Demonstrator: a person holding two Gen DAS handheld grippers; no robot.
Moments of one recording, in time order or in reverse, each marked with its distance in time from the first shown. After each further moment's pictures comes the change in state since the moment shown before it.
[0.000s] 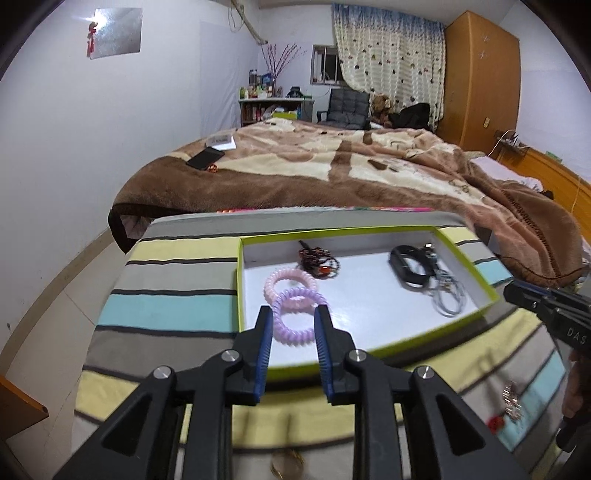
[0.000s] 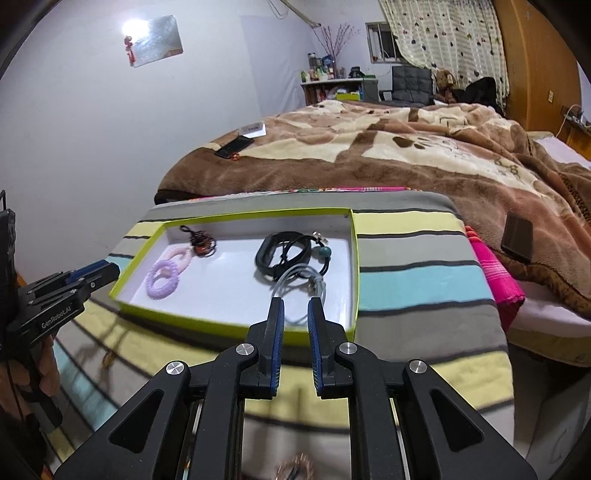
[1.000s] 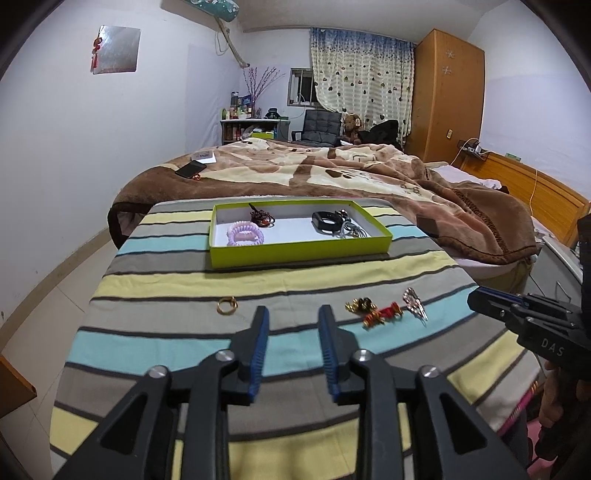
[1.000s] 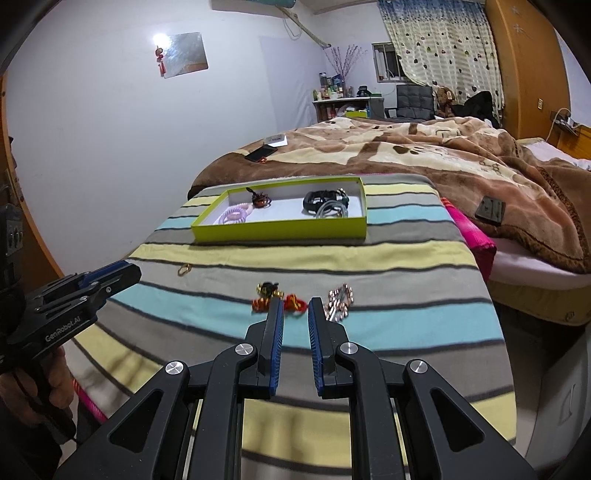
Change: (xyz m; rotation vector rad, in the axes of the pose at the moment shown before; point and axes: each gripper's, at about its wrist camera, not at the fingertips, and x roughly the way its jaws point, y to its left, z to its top) left arm -0.130 -0.045 -0.100 0.012 -0.081 -0.081; right arm -0.120 0.034 -0.110 -0.016 -0.071 0.036
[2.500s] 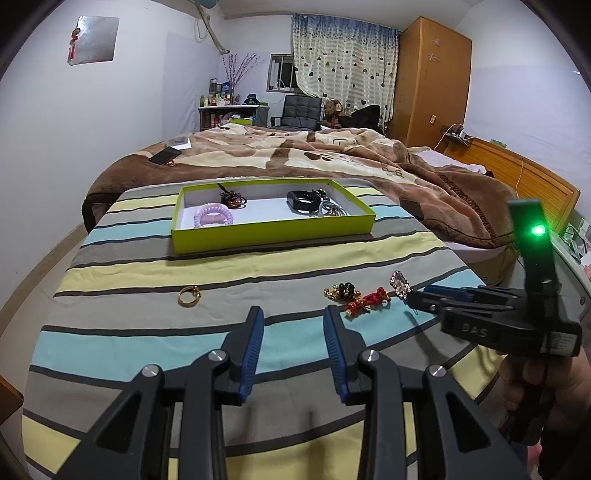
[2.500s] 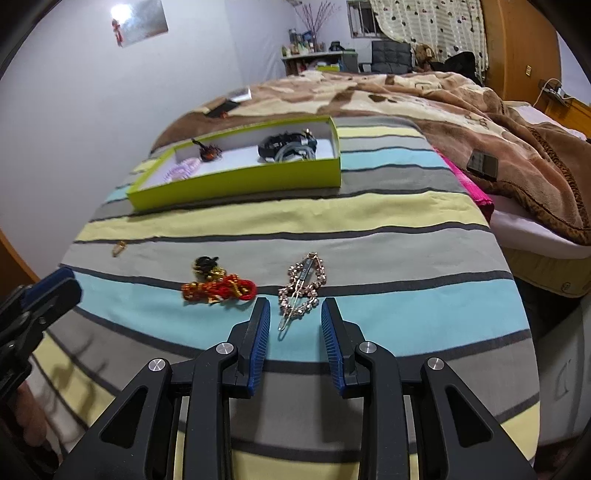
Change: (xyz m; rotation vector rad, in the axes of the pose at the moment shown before) left arm 0.033 -0.012 -0.007 0.028 0.056 -0.079; right arm 0.076 -0.024 -0.003 0.053 0.192 -0.109
